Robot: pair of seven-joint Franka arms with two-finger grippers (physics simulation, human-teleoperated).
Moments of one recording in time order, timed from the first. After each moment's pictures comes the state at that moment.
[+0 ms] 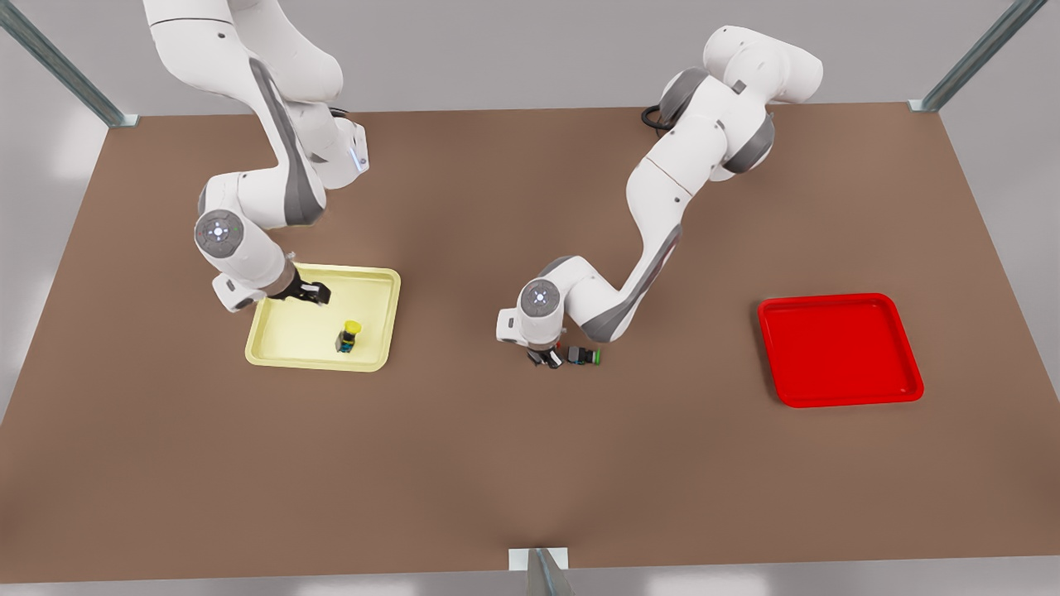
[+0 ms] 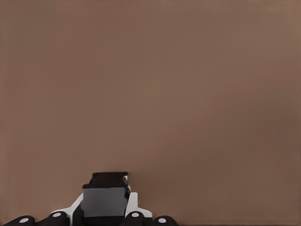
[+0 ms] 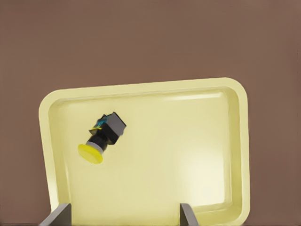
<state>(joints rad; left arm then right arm) -0.54 0.96 -0.28 -1.25 0.30 2.14 0.03 -0.17 -0.05 0.30 -2.17 -0.03 2.02 0.28</state>
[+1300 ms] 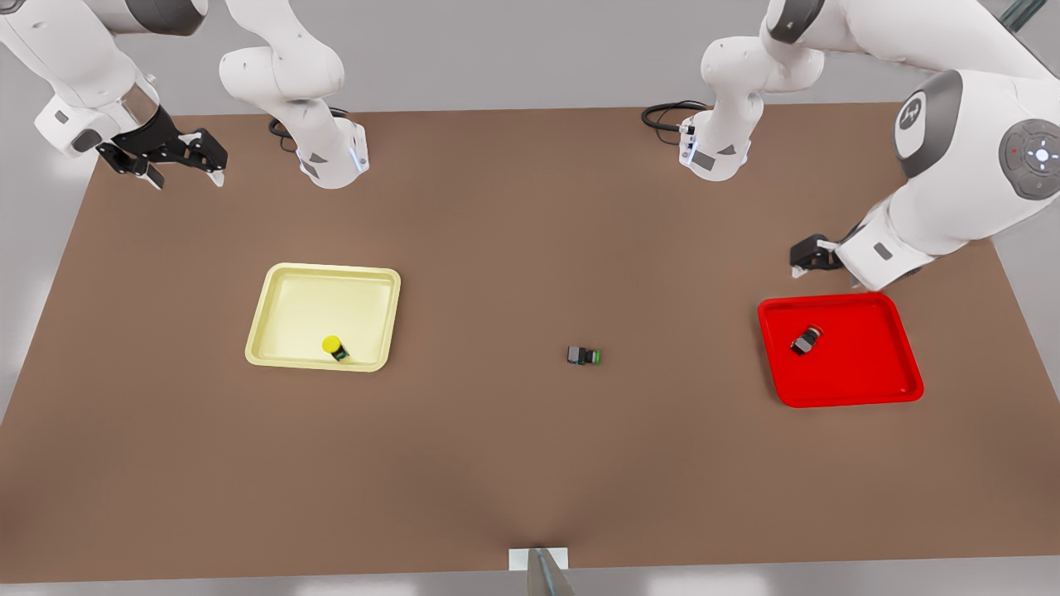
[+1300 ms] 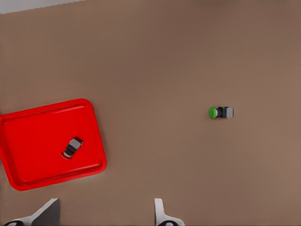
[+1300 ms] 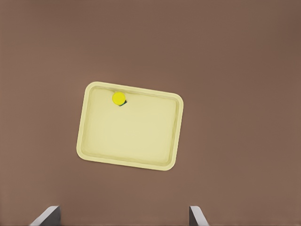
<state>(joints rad) -0.08 0.18 -0.08 -1.37 -0.01 1.46 0.02 0.07 -0.39 -0.02 -1.86 -0.05 1.48 -0.01</state>
